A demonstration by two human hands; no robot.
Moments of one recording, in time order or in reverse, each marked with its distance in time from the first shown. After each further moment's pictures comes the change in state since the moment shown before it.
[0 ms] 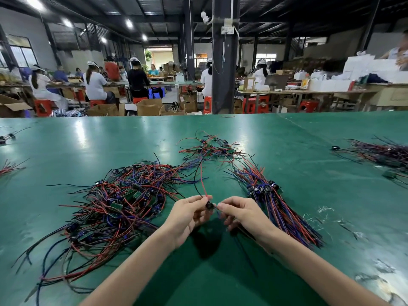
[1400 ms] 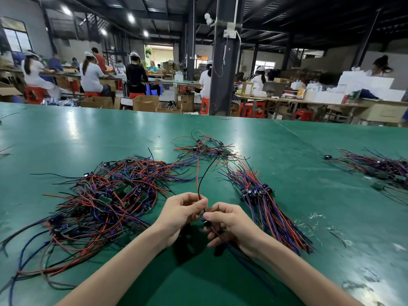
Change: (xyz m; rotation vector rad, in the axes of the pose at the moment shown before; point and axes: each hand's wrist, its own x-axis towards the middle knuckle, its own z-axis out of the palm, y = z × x) left_hand 0.010 -0.016 -0.007 0.065 -0.027 0.157; right_hand -0.015 -0.009 0.012 0.106 -0.151 0.164
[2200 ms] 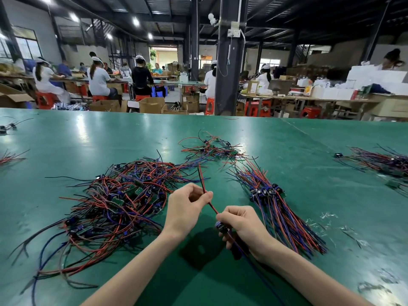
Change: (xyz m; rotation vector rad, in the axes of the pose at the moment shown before) left_hand 0.002 0.007 -0.003 0.570 0.242 0.427; right_hand -0.003 0.007 0.004 -0.119 0.165 -0.094
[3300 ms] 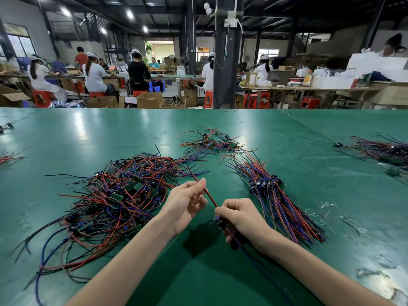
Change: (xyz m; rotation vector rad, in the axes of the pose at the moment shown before) left_hand 0.006 0.017 -0.007 -0.854 -0.146 -0.646; right_hand 0.004 0.003 0.000 -0.060 -0.004 -0.042
